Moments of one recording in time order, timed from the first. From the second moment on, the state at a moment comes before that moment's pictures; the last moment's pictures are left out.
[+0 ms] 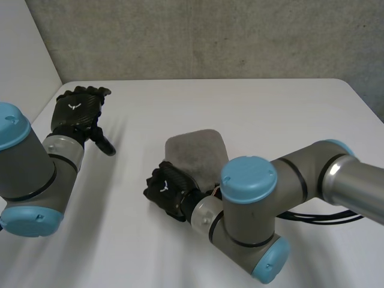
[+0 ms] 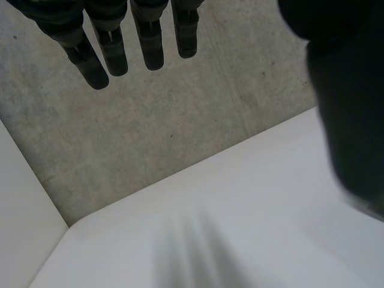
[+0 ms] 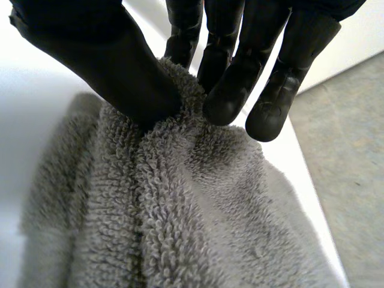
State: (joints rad) left arm 4.37 -1.89 -1.64 3.50 -1.66 3.27; right arm 2.38 -0.83 1.32 -0.20 1.27 2.29; left_hand 0.26 0.26 0.24 0.26 0.22; right_hand 1.31 1.27 1.32 1.32 1.14
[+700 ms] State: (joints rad) left arm 4.12 -2.12 -1.46 3.50 -1.65 3.19; right arm 2.07 -1.10 1.45 -0.13 1.39 3.00; left_hand 0.26 0.26 0.24 0.26 0.21; right_hand 0.23 0.25 0.25 0.26 0.06
